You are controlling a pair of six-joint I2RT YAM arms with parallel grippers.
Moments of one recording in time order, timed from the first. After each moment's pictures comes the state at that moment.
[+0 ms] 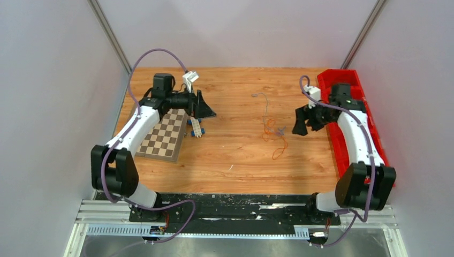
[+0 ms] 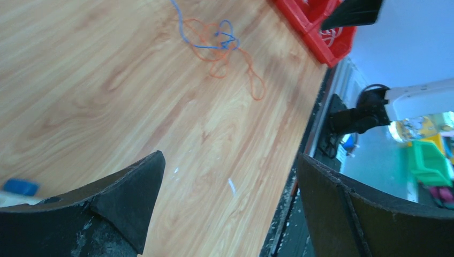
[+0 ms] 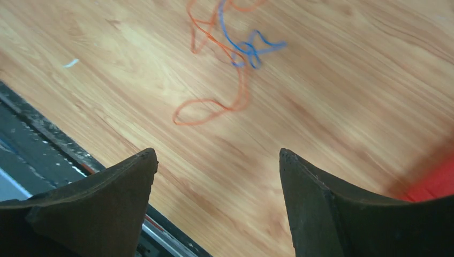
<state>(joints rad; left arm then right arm) -0.18 1.48 1.21 -0.36 0.99 -0.07 -0.18 1.36 1.25 -1.00 -0.56 -0.55</state>
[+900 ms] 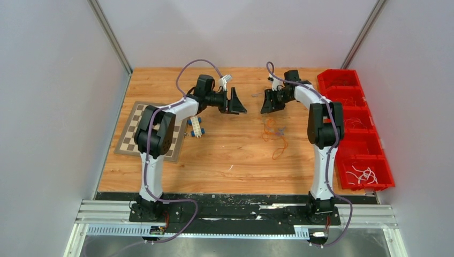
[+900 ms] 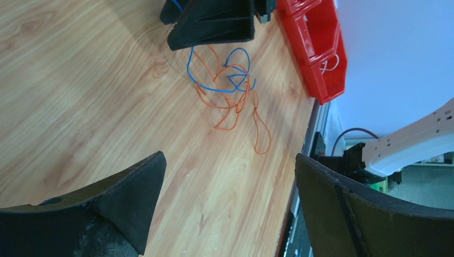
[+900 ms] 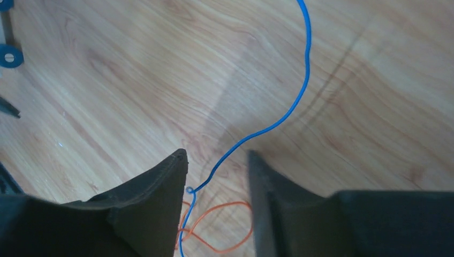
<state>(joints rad) -0.42 2.12 1.50 0.07 0.93 -0.52 0.11 2.25 1.77 -0.63 -0.63 -0.14</state>
